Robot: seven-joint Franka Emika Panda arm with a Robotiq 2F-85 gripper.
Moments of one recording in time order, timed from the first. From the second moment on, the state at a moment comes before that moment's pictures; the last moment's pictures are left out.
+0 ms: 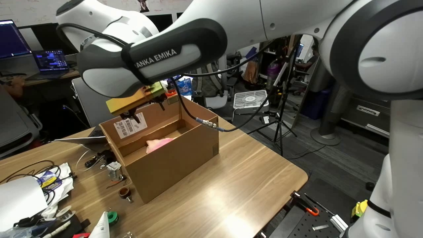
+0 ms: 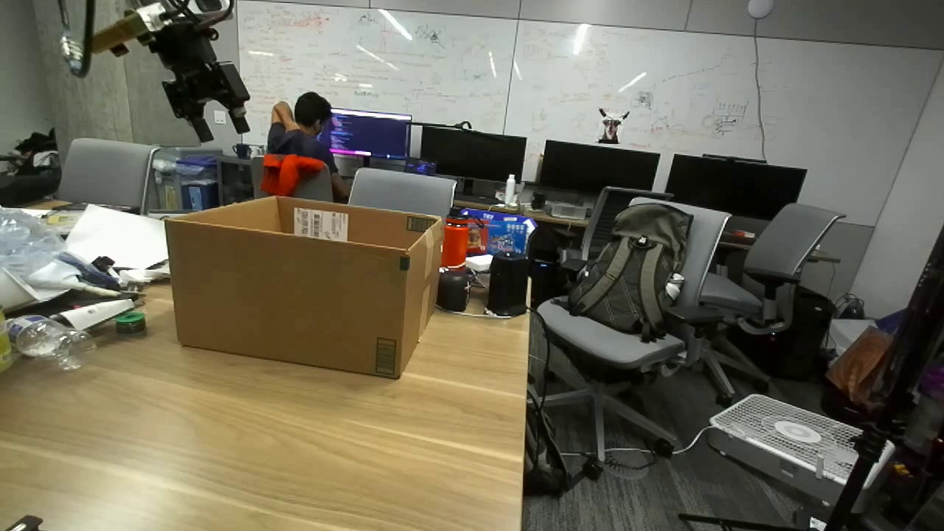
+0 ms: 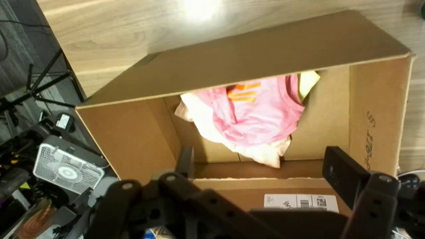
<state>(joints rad) 0.38 0.37 0.18 -1.44 -0.46 1.81 0.85</state>
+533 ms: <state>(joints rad) 0.38 0.18 0.18 -1.57 -0.34 1.60 0.89</state>
